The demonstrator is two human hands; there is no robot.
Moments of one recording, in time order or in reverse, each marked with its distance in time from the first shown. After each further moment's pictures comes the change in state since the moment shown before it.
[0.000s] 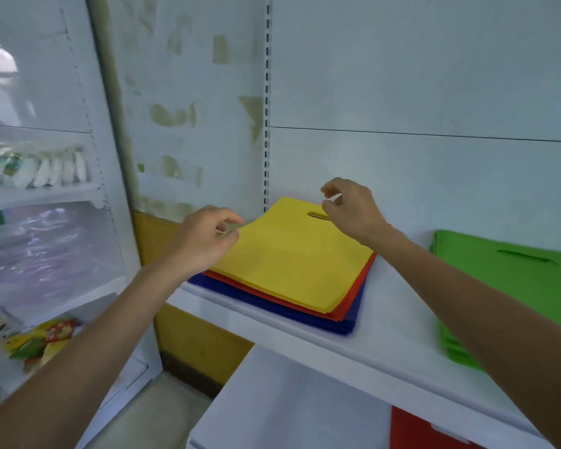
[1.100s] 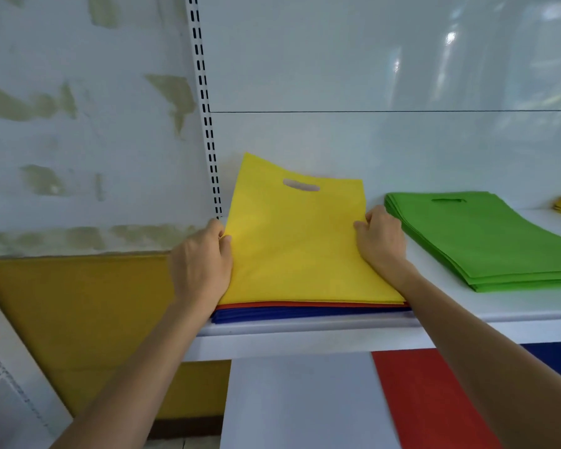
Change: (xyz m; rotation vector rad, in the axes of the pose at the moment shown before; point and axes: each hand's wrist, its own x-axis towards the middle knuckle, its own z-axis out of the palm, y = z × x) left_hand 0.059 -0.095 0.045 0.091 0.167 0.267; right_hand -0.049 0.004 0.055 -0.396 0.439 0.777
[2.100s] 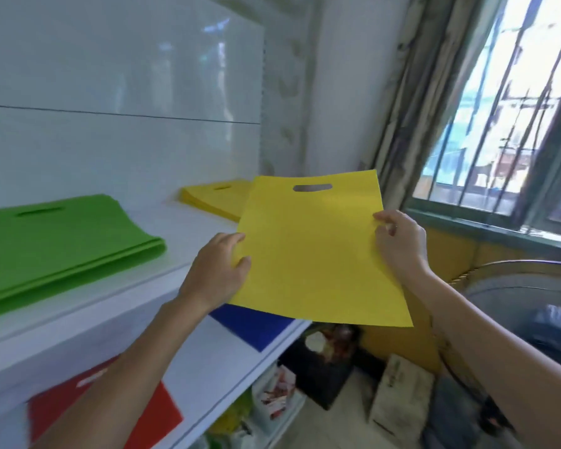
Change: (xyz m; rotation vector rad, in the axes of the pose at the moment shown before) left_hand -0.177 0.558 0.045 -0.898 -0.676 0.597; right_hand -0.112 0.413 -0.484 -0.181 0.610 0.331
